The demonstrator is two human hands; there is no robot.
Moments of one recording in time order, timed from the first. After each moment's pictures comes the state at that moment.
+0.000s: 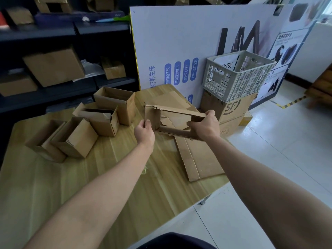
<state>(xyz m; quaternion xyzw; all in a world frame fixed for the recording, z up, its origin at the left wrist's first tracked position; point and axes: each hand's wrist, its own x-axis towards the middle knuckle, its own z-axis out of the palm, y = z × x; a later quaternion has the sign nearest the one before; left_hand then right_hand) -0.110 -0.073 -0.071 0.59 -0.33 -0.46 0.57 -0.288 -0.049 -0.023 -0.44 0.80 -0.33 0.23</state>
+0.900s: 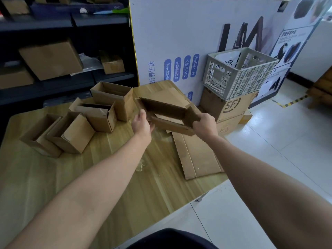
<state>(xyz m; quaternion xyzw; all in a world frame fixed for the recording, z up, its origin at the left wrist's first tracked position) -0.113 -0.086 -0.061 0.51 -0.20 -0.60 0.59 -0.297 -0.051 -0.027 -0.54 0.76 -0.28 0.22</state>
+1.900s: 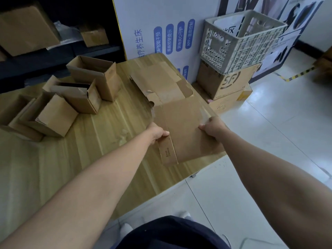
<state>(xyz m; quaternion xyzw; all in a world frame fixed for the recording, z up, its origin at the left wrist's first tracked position) -0.189 -0.068 -0.139 0.69 -0.40 -0.58 0.19 -0.391 -0.037 -0.091 -0.40 0.83 -0.12 0.37</state>
